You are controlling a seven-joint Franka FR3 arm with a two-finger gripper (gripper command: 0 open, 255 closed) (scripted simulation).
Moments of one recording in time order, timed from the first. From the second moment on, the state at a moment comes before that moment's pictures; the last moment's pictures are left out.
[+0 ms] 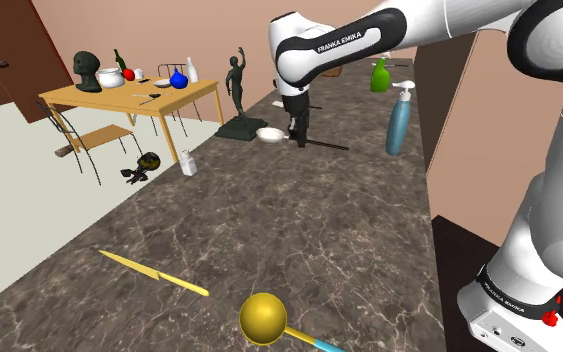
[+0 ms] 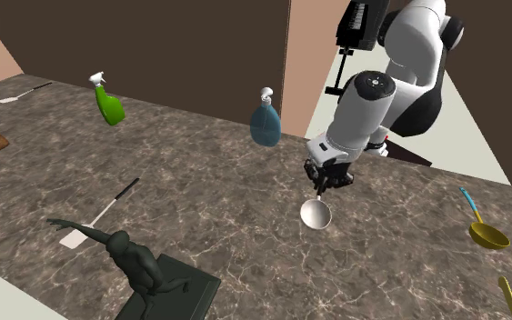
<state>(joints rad) 0.33 0.20 -0.07 -1.70 -0.11 1.82 -0.24</state>
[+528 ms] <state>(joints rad) 0.43 0.21 0.01 -1.69 -0.11 1.79 -0.06</state>
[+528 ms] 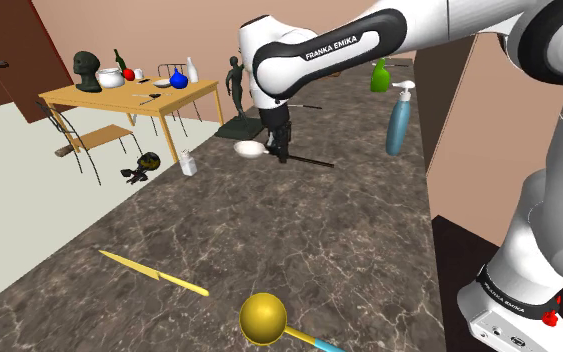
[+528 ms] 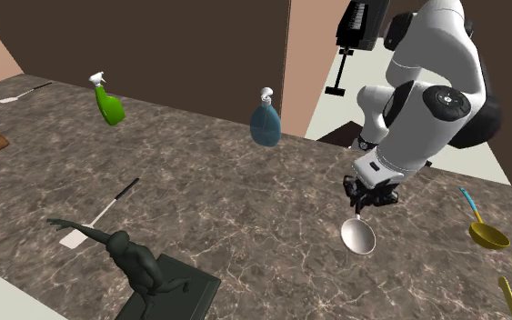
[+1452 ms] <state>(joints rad) 0.62 0.35 0.12 -1.48 -0.11 1.70 0.23</state>
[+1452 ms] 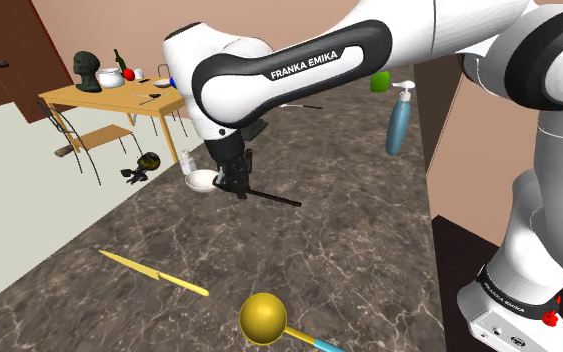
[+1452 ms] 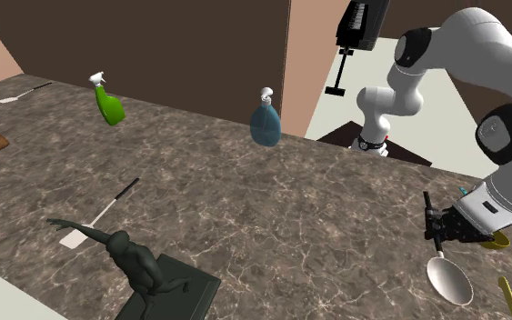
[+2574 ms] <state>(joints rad) 0.74 0.54 0.16 -1.31 -0.13 1.70 0.38</state>
